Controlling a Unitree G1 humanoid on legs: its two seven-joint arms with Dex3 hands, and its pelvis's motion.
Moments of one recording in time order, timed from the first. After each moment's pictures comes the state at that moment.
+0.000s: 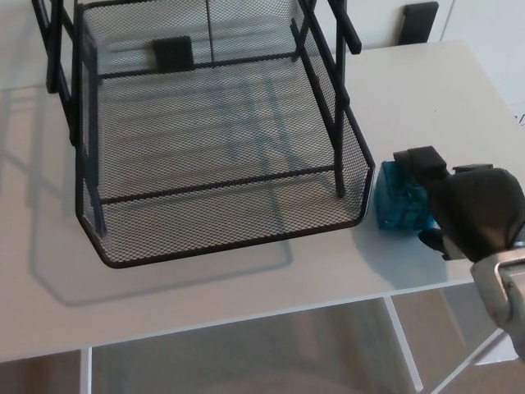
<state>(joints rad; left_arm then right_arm) 0.30 0.67 0.28 1.19 -0.08 -0.16 -0.29 -0.44 -0.48 0.47 0.58 -0.84 -0.02 -0.53</state>
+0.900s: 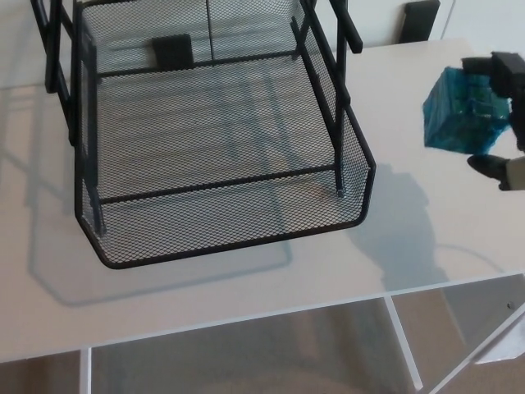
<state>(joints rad) 0.33 0.68 0.29 1.20 -0.08 -0.16 -0.28 -0.40 -0.61 0.17 0.22 -0.69 -0.03 -0.27</state>
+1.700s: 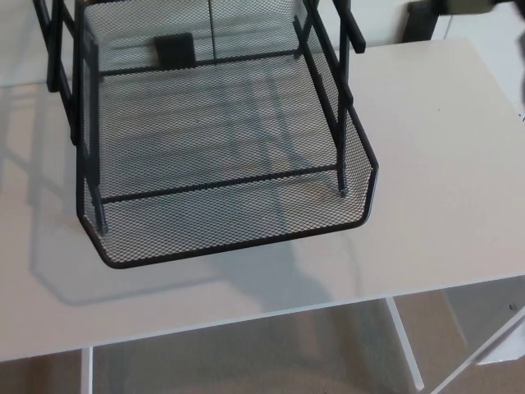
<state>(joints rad) 0.30 0.69 0.25 1.20 -0.08 -0.16 -0.27 -0.78 -0.44 0.22 -0.09 -0.62 0.03 -0.04</state>
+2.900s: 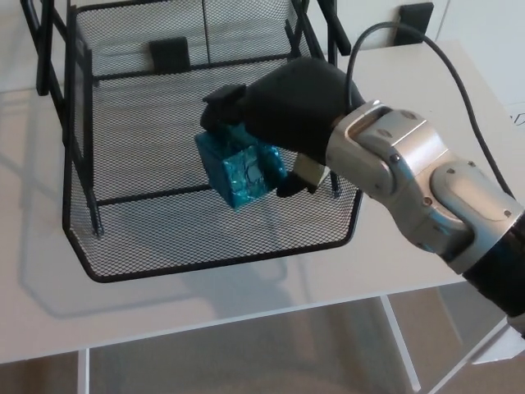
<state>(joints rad) 0.27 0.68 0.22 1.22 -0.08 -0.16 -0.27 -0.88 -0.35 0.76 0.24 -0.75 0.12 0.31</state>
